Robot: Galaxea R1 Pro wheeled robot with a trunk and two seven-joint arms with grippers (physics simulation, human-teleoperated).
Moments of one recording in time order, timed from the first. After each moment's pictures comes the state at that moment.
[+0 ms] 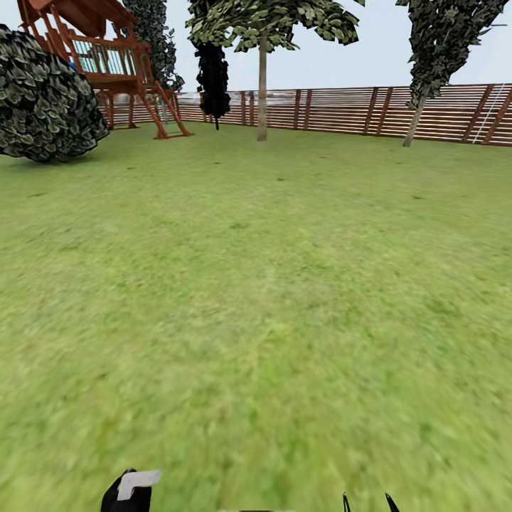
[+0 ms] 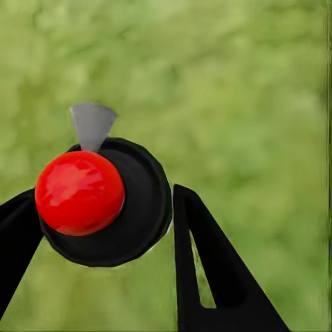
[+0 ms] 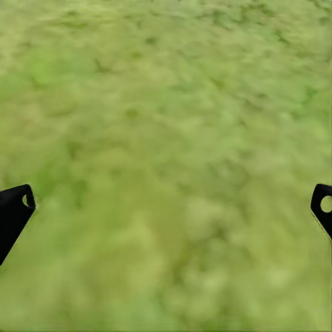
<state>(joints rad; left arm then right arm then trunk) -0.36 0.05 0.15 -0.19 -0.15 -0.46 0.15 -0.28 -0.02 0.26 -0.02 -0.11 -1.03 -0.20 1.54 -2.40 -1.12</state>
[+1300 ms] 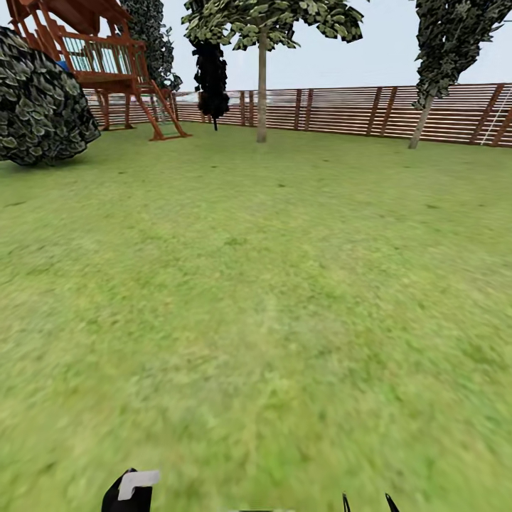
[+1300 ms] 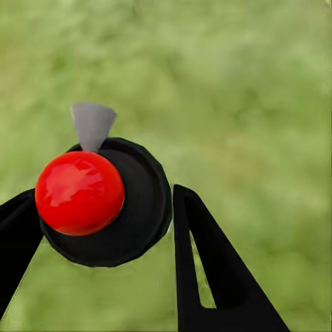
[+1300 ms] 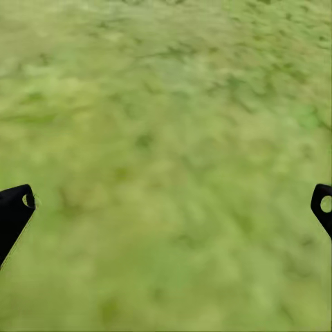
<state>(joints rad) -0.36 0.05 0.14 -0.19 -0.15 -0.46 0.15 -0.28 -0.02 0.26 -0.02 -0.11 -1.03 -0.20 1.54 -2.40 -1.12</state>
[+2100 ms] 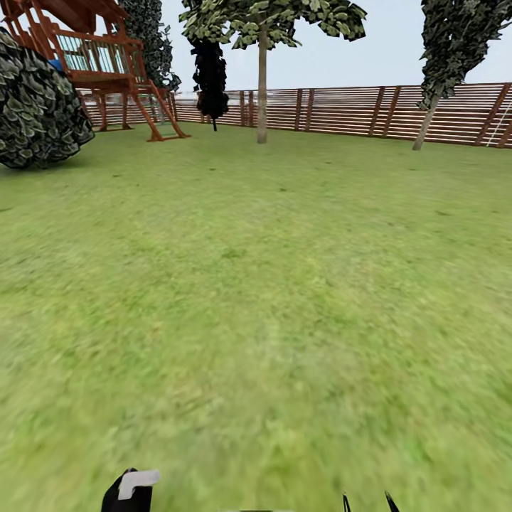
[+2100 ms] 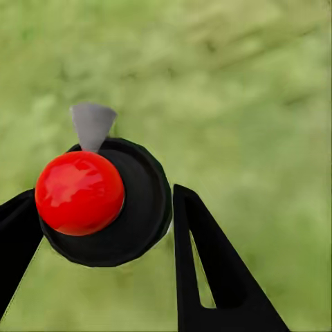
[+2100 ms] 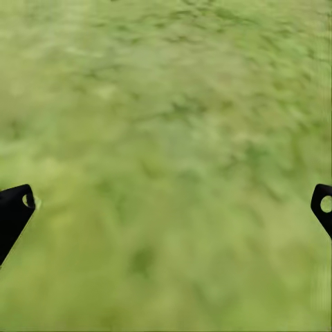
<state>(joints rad) -0.36 0.05 0.15 -0.19 -0.15 -0.46 0.15 -0.28 -0.02 0.26 -0.02 -0.11 -1.03 -0.20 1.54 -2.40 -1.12</state>
